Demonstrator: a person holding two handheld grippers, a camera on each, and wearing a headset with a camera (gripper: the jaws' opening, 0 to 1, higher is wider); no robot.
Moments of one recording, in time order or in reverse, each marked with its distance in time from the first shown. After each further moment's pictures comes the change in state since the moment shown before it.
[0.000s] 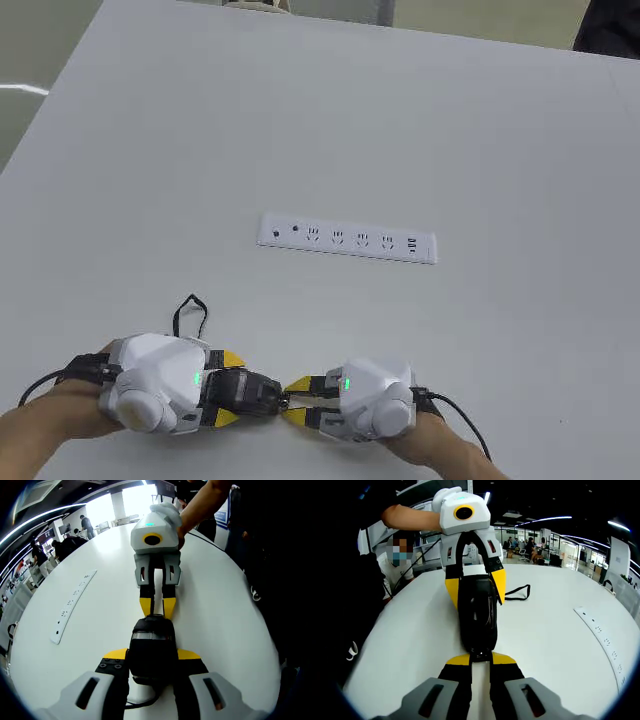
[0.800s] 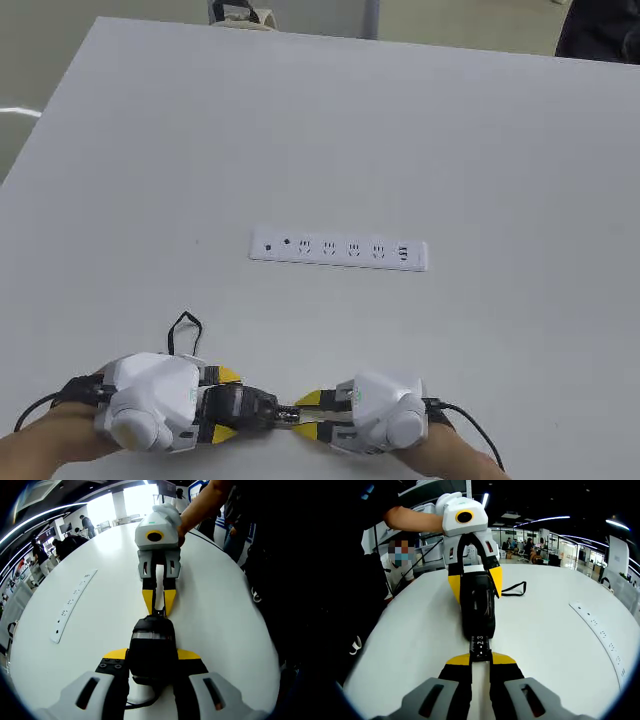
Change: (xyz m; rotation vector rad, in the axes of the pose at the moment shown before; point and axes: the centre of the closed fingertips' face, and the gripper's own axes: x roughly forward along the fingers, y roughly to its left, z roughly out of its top) left arm 0.001 -0.001 0.000 -0.007 0.006 0.003; right arm -0.018 0.000 -0.014 0.007 -0.009 -0.003
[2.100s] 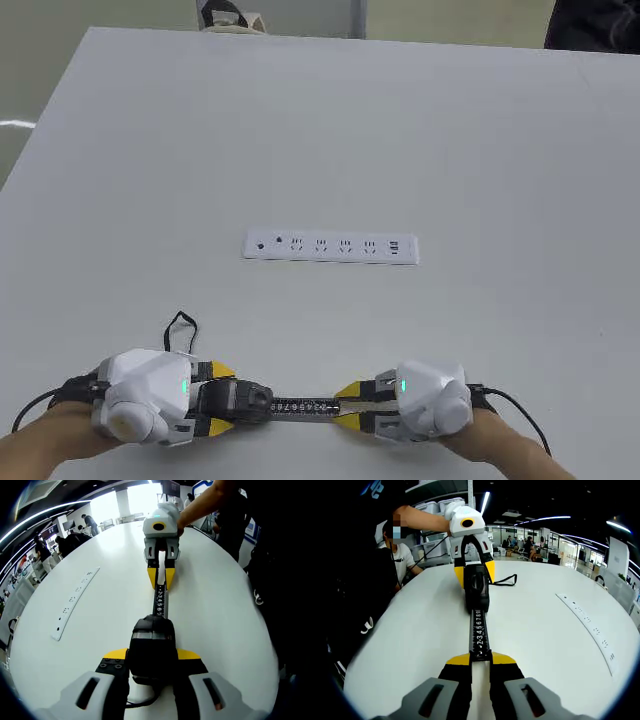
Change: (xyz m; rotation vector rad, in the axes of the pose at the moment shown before) left arm 0.001 0.002 -0.002 -0.024 0.012 0.017; right arm -0.057 -0.006 -0.032 -0.015 0.027 -0.007
